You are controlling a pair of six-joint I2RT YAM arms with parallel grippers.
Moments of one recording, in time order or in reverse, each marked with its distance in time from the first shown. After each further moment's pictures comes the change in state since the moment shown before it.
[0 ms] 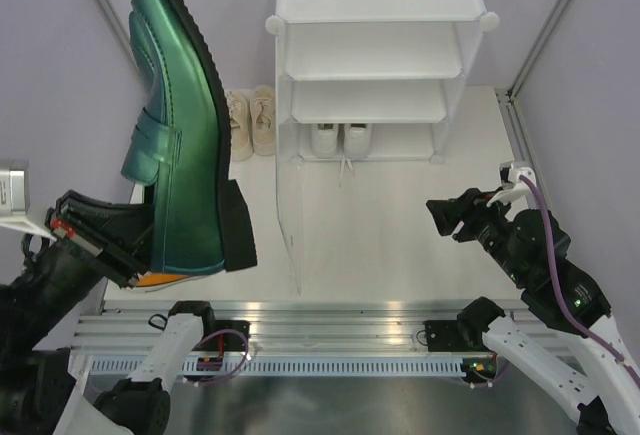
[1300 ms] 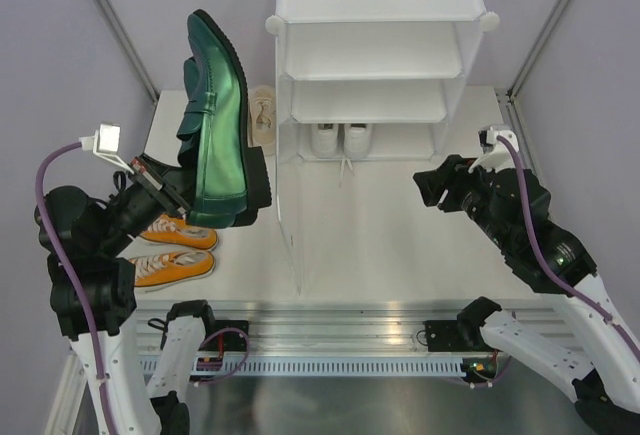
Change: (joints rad) left arm 0.150 -0.185 -0.729 0.345 0.109 -0.138; right arm 0.000 0.233 0.183 0.032 0.008 -0.038
